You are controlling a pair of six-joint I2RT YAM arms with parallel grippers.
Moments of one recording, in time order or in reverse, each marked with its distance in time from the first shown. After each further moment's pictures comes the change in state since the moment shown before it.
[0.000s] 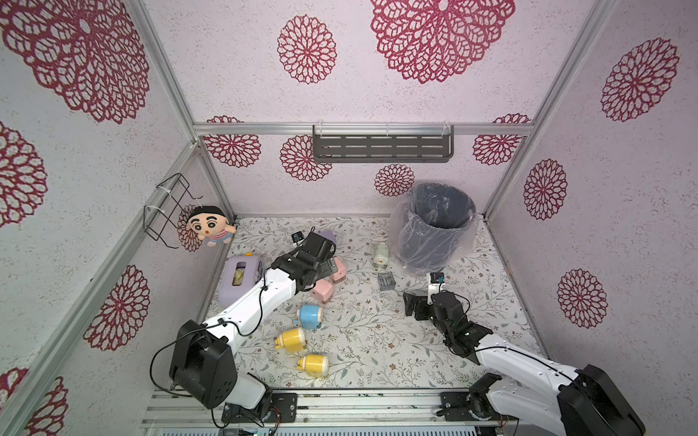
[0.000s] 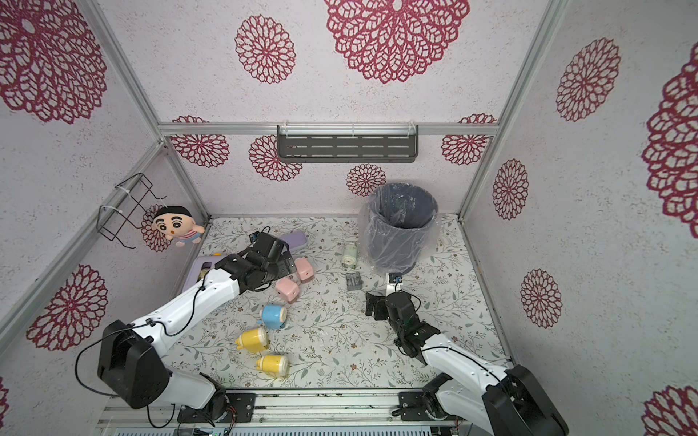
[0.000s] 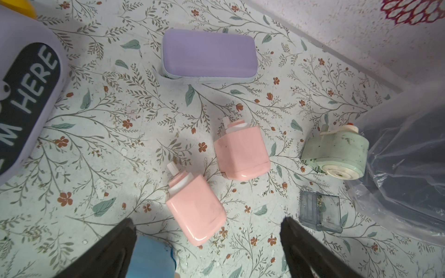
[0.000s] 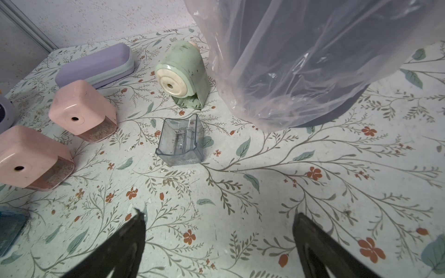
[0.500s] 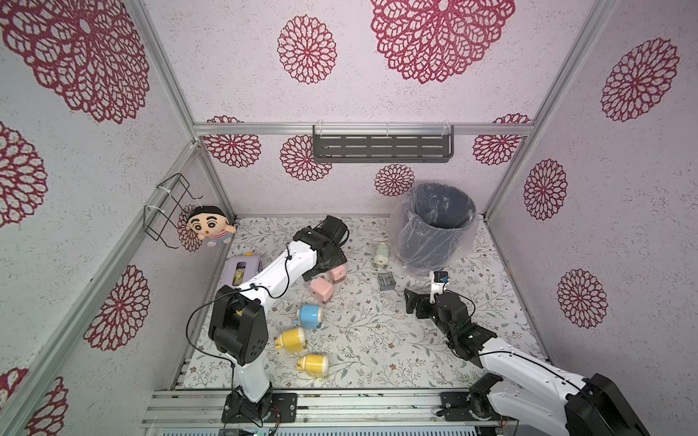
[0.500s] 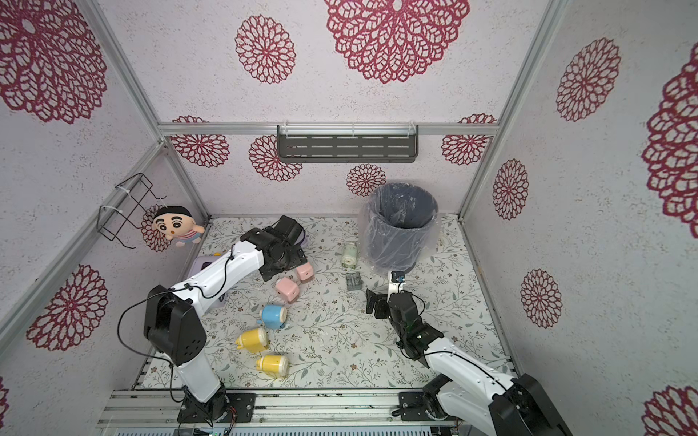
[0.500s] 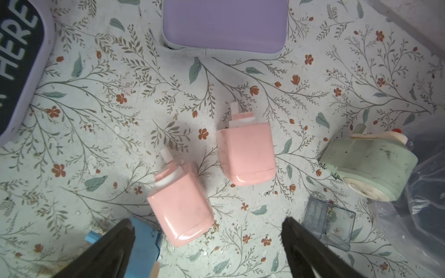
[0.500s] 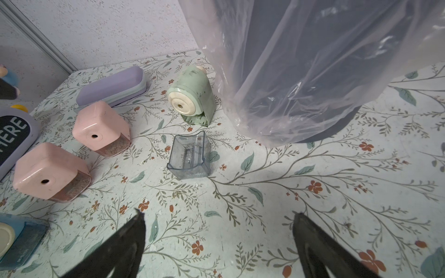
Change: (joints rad) left arm 0.004 0.338 0.409 -0.311 0.042 -0.129; right arm -0.002 -0.058 -0.013 0.036 0.004 0.000
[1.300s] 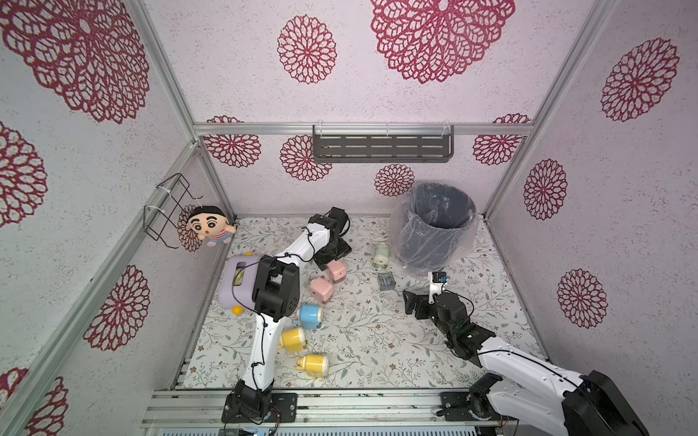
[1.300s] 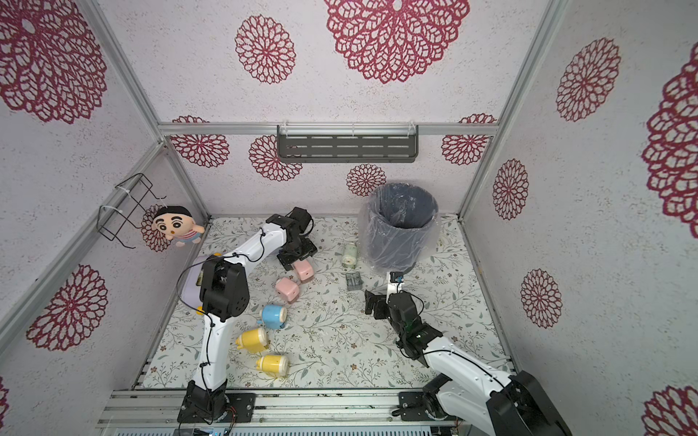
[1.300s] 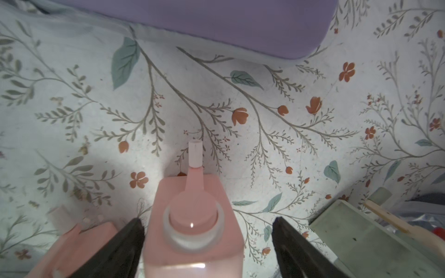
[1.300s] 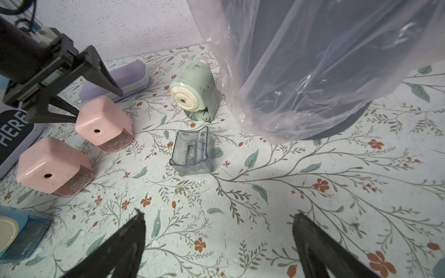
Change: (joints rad) left arm 0.100 0.480 0.402 -0.050 0.238 -0.082; right arm 0.000 0.016 -0.003 0.009 -0.023 0.000
